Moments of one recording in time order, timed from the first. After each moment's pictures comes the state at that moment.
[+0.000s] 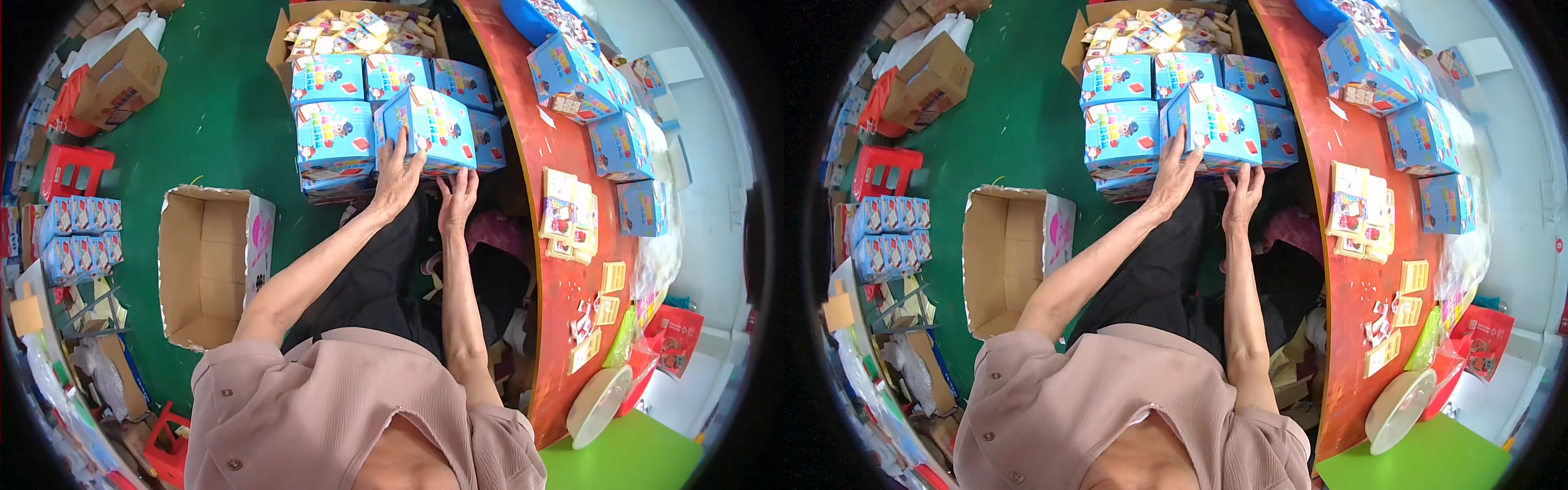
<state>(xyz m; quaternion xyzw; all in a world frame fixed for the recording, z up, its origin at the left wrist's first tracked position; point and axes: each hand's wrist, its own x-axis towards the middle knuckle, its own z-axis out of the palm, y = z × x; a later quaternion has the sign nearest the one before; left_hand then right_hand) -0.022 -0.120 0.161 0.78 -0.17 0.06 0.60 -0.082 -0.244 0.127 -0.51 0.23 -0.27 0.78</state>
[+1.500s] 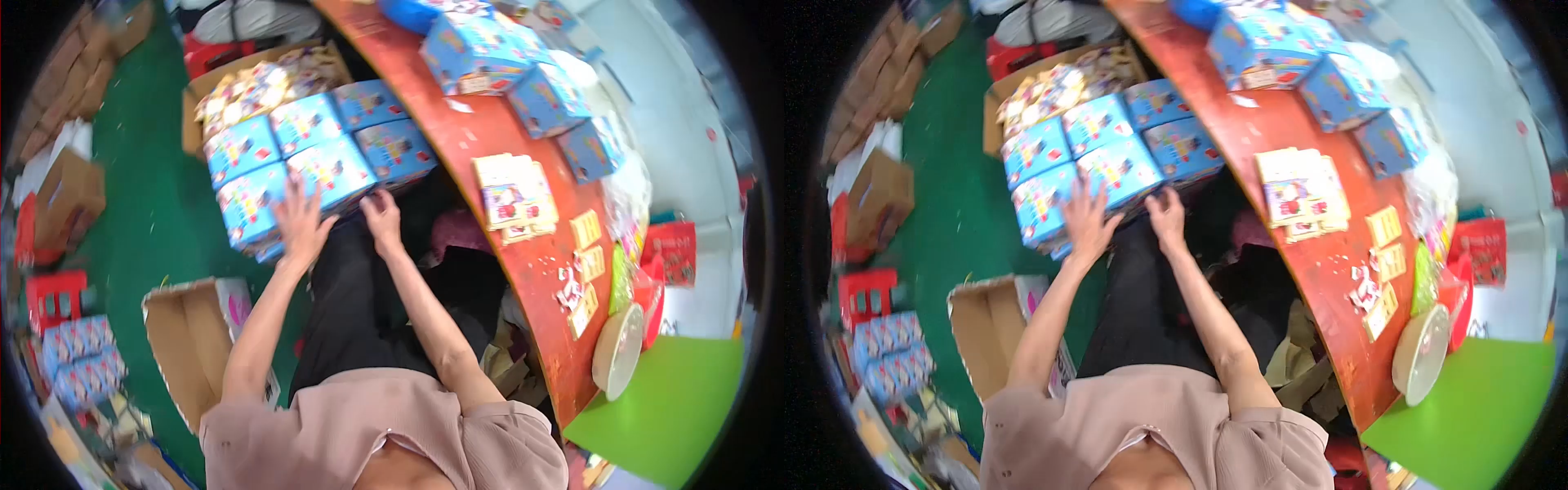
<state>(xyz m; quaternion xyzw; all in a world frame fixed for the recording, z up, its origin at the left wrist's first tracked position) 0.017 -0.072 0.138 0.90 -0.35 0.11 0.23 -0.056 -0.239 0.087 -0.65 0.33 -0.23 0.65</state>
